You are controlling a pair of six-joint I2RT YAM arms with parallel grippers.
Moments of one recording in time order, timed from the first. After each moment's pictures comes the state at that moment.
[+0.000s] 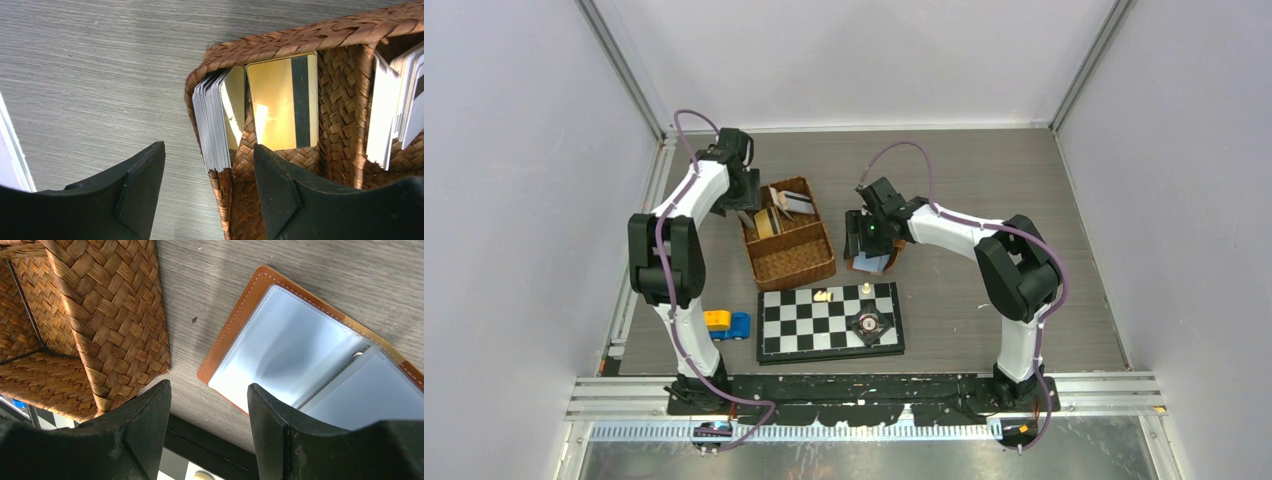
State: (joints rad) left arm -0.11 1.92 1.56 -0.79 -0.20 -0.15; right arm 0.66 1.90 1.29 -0.37 -0.18 0.51
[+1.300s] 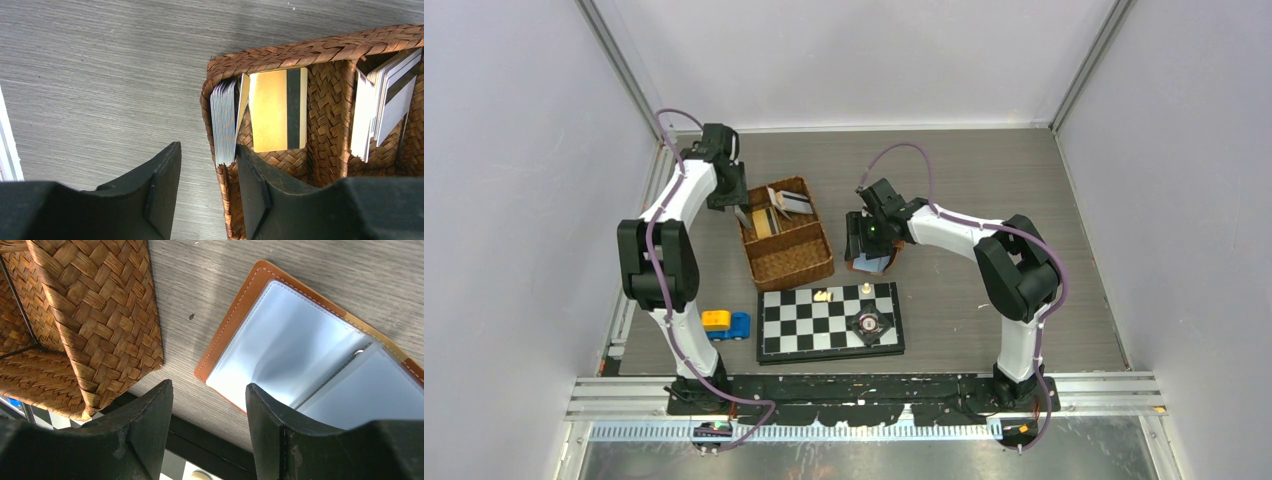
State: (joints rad) left arm -0.05 1.88 1.56 -0.78 -0.15 -0.17; right arm 0.66 1.91 1.28 -0.37 -0.18 0.51
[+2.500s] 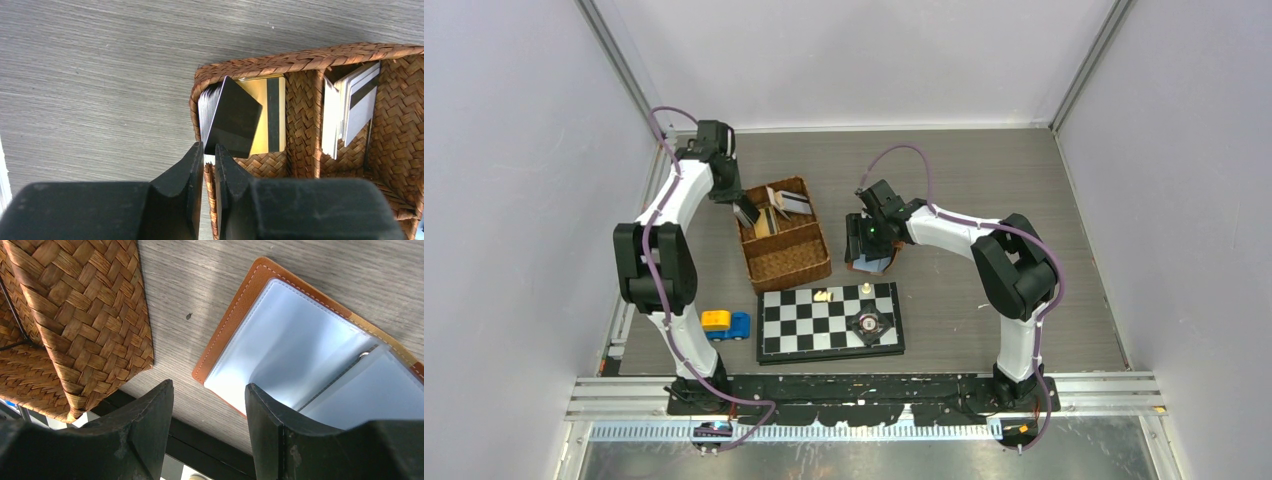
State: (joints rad) left arm -0.04 1.85 1.56 -0.73 -0.10 -0.19; right arm 0.66 1.92 1.28 -0.37 -0.19 0.51
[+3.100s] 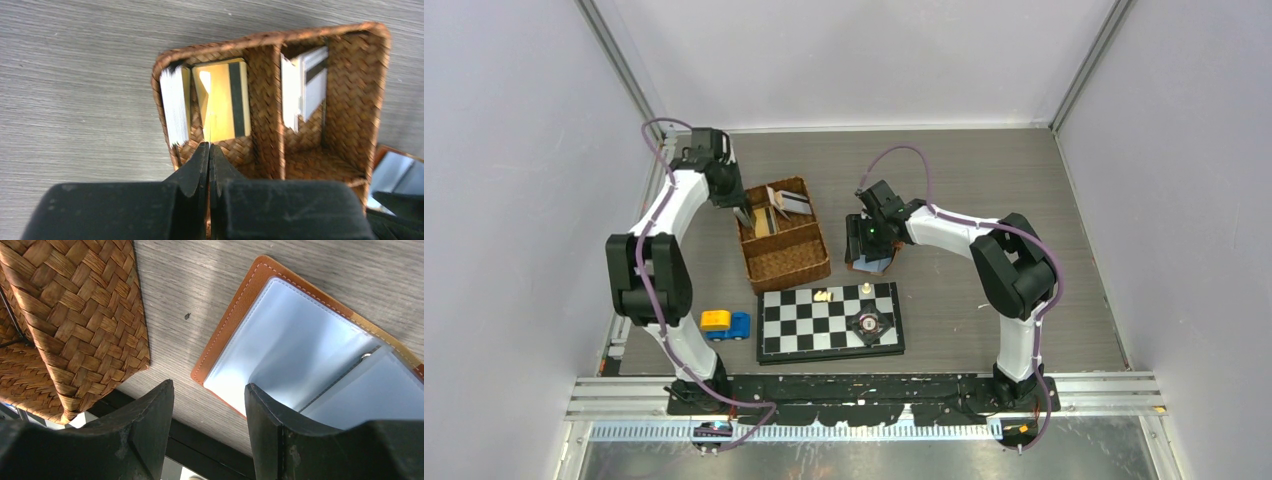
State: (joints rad) left arm -0.02 1.79 1.47 -0.66 0.04 -0.24; right arm 0.66 1.93 1.28 -0.37 -0.19 0.51
